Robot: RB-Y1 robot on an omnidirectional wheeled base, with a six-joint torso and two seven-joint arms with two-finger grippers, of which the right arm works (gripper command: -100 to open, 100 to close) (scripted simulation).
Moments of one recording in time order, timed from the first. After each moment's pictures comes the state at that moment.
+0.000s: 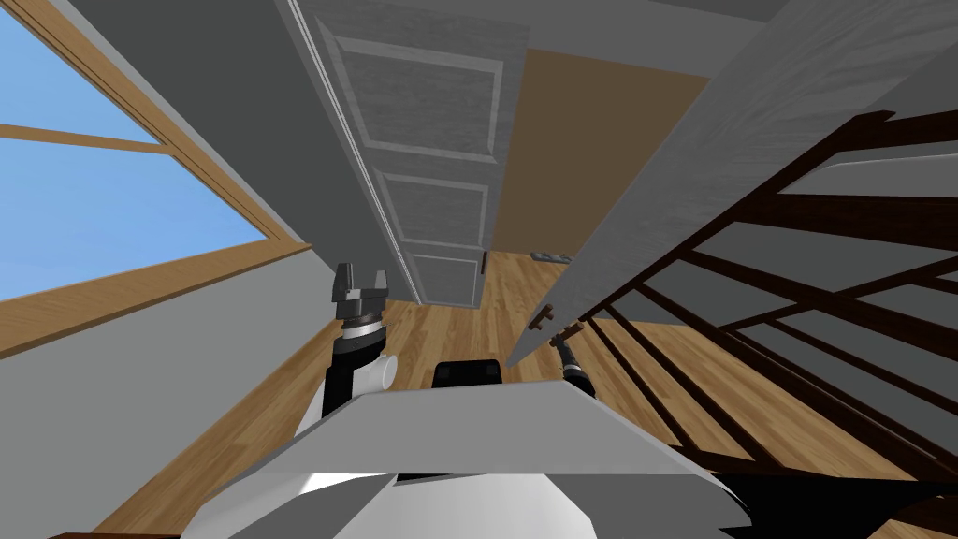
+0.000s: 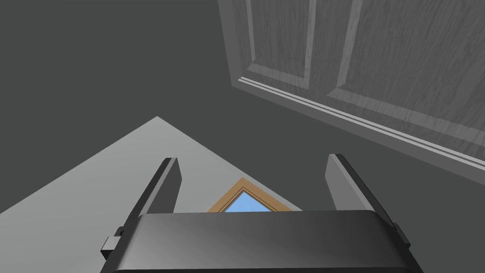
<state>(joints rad) 0.18 -0.37 -0.14 -0.61 -0.14 -0.78 0.38</state>
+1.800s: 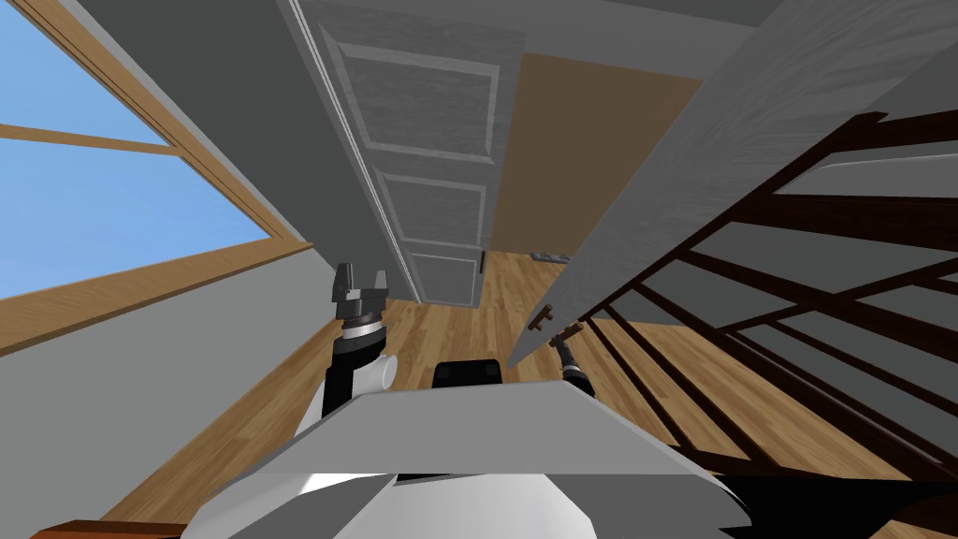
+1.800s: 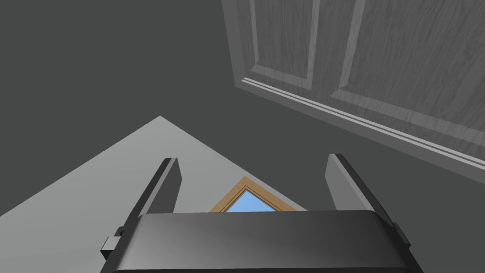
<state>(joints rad) 0.19 -0.37 -0.13 -0.63 -0.15 -0.77 0.34</state>
